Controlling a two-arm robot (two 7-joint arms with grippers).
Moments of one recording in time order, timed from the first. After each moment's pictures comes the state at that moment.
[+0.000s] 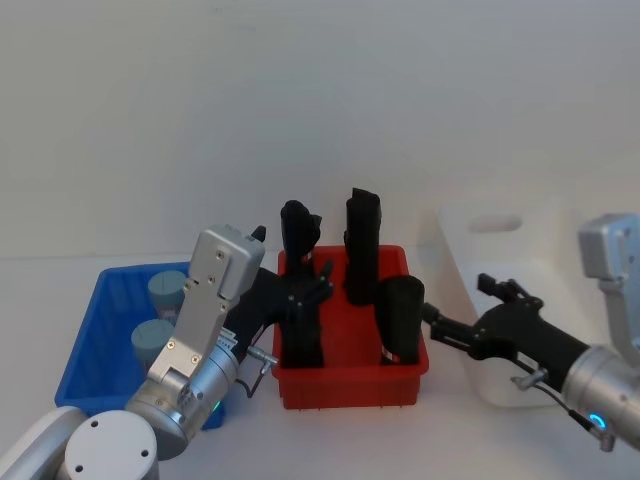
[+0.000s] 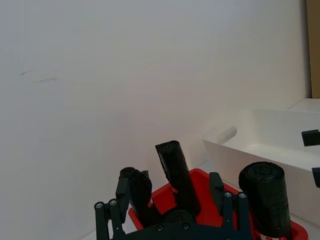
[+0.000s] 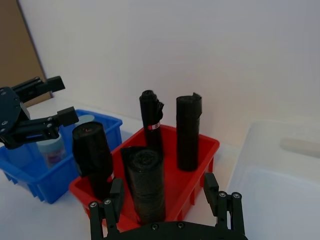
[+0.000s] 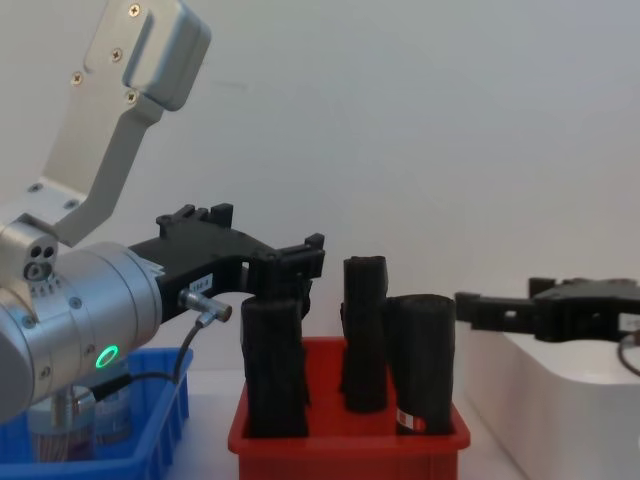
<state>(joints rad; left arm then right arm) -0.24 0.38 0.45 -1.63 -0.20 0.01 -0.01 0.13 0.31 -0.23 -1.68 0.34 0.27 0.35</state>
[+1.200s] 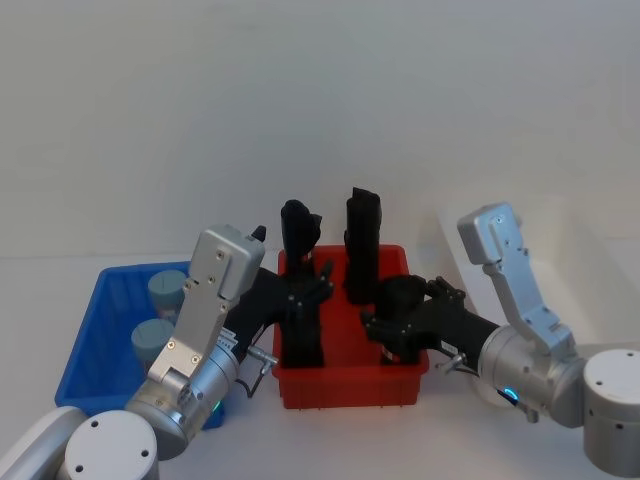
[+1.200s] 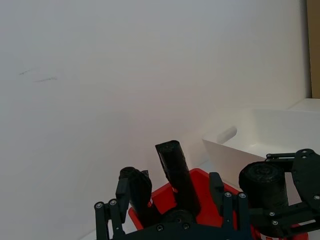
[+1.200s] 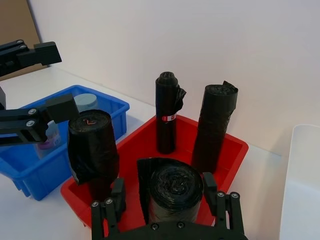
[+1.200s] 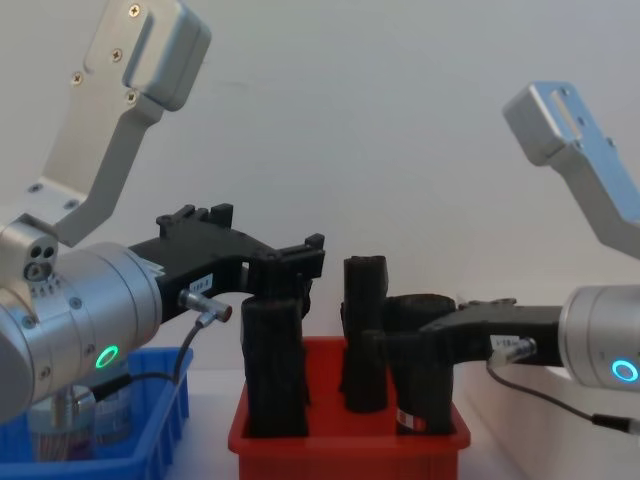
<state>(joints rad) -0.24 0.38 0.45 -1.63 -0.20 0.01 -0.01 0.31 0.18 -0.34 -1.47 0.14 0.33 0.37</state>
